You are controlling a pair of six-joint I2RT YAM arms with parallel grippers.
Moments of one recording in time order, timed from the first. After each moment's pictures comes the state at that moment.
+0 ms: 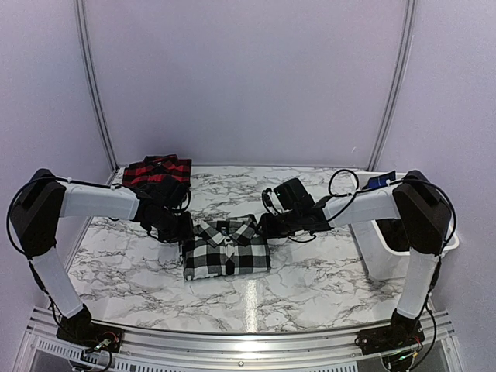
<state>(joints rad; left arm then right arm) -0.63 1.74 1.05 -0.36 -0.03 -0.76 0.73 1.90 1.14 -0.05 -0.12 0.49</state>
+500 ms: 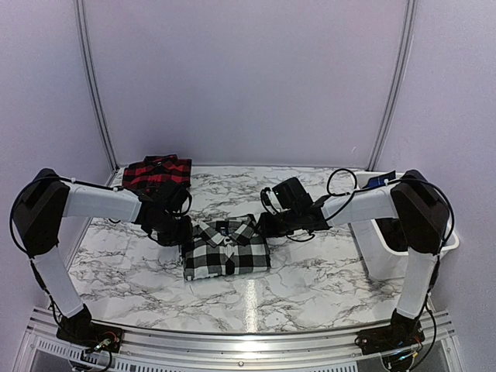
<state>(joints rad) -0.63 1.76 1.03 -0.36 -0.04 -0.76 0.74 1.91 1.16 -0.05 -0.12 0.49</state>
